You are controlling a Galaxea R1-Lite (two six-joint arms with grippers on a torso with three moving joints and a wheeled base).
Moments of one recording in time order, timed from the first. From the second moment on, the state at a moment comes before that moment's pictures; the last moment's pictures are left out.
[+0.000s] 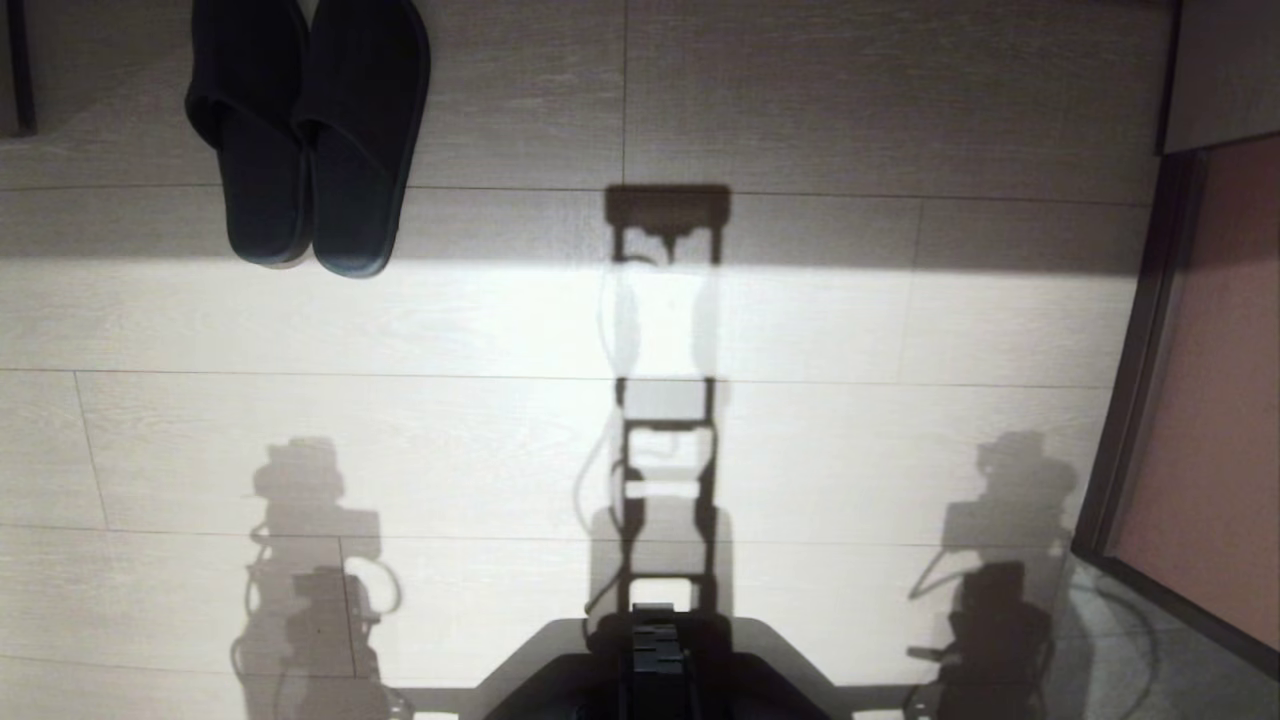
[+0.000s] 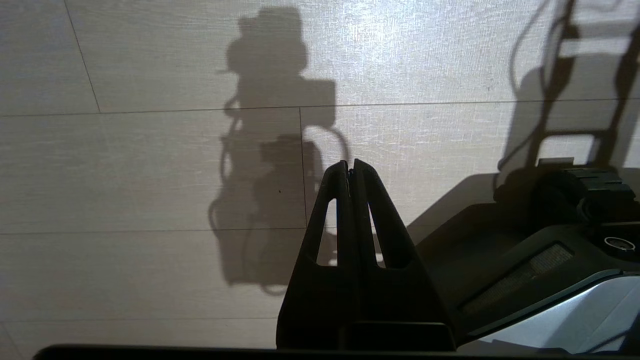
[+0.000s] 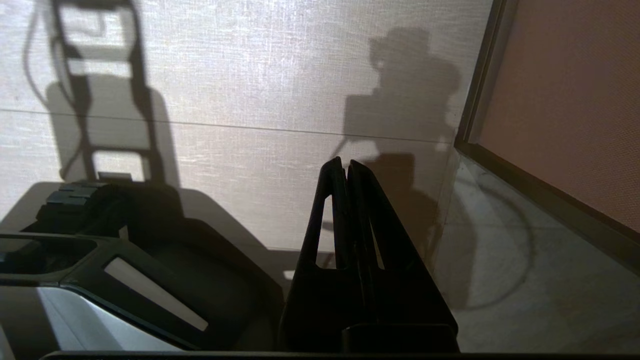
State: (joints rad) left arm 0.00 0.00 0.00 0.00 -0.01 0.03; right arm 0.00 0.00 0.00 0.00 0.01 0.00
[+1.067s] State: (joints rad) left arm 0.00 0.00 -0.10 0.02 -0.02 0.03; right arm 0.00 0.00 0.00 0.00 0.01 0.00
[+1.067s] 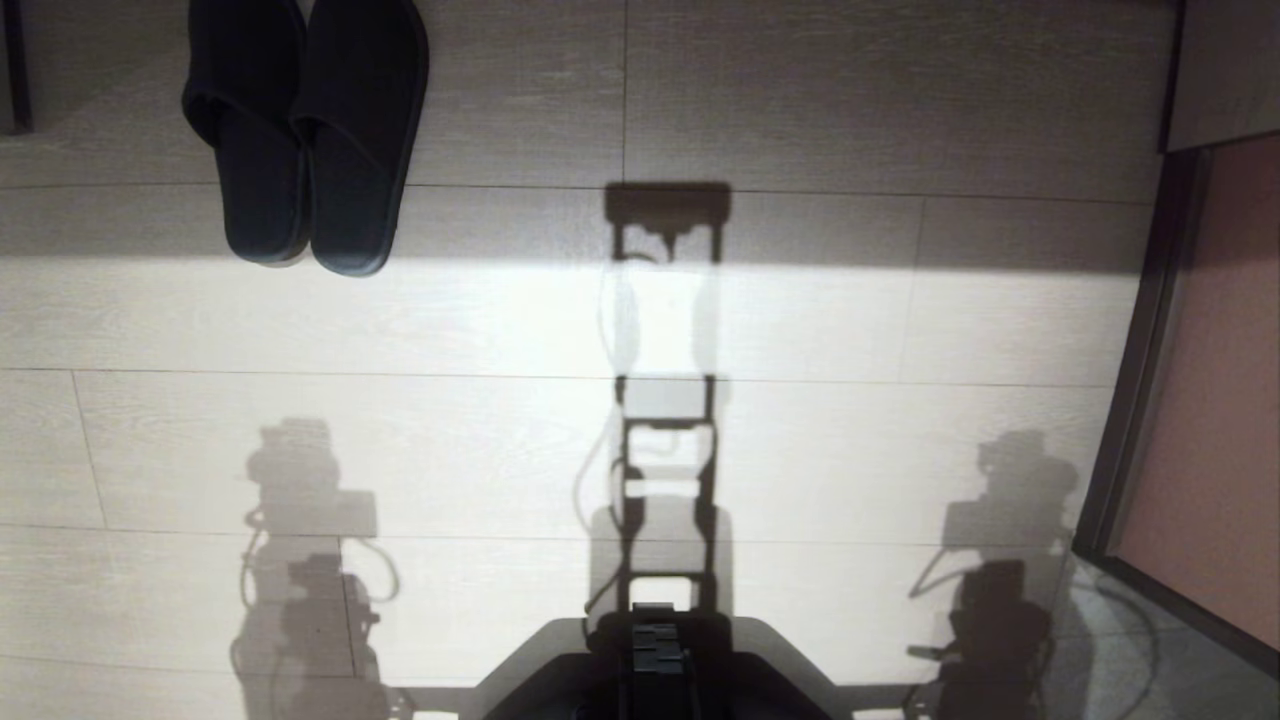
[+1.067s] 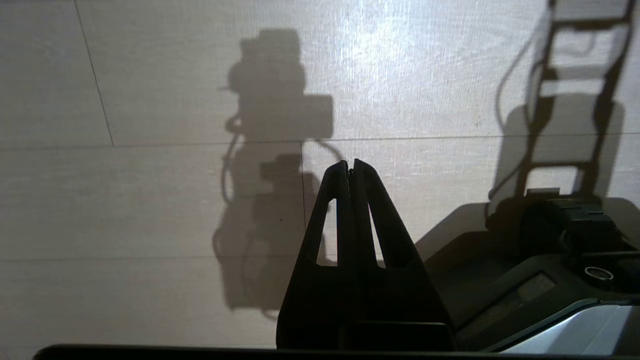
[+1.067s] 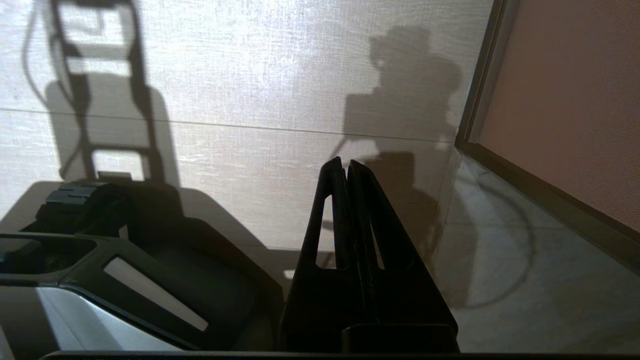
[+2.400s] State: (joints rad) left arm -0.13 1.22 -0.68 -0.34 0.30 0.12; right arm 0.00 0.00 0.00 0.00 0.01 0.00
